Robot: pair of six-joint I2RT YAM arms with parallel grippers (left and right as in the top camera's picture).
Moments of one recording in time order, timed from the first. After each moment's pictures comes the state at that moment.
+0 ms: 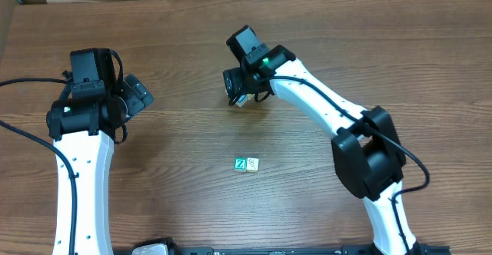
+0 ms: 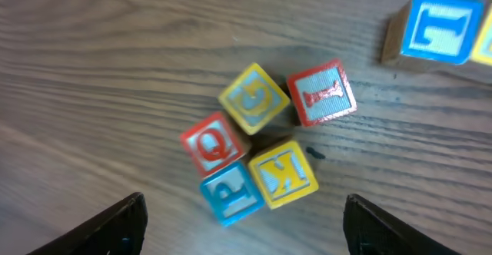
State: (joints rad) left arm 0.15 1.34 1.32 -1.05 -0.20 -0.55; right arm 0.64 2.24 1.89 -0.79 -0.02 0.39
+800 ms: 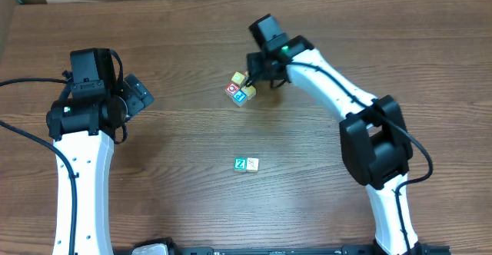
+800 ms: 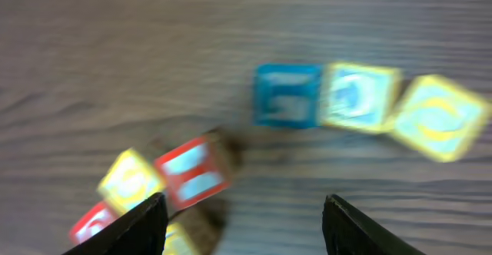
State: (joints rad) left arm 0.15 1.34 1.32 -1.05 -0.20 -0.55; right arm 0.52 2.27 1.89 -0.72 0.01 0.44
